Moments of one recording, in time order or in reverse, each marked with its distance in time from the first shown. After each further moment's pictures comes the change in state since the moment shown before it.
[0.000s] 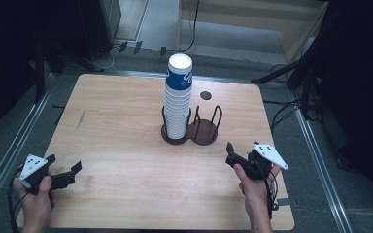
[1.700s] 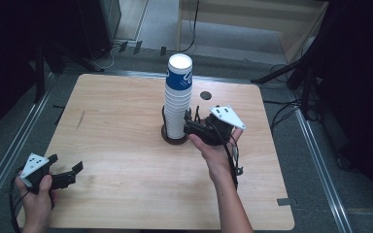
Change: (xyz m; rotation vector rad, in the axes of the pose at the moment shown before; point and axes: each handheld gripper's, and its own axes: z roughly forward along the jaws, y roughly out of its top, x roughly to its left) left arm 0.000 0.001 0.002 0.009 -0.026 0.007; right arm 0.112 0.075 0.043 -0.068 0.162 -0.048
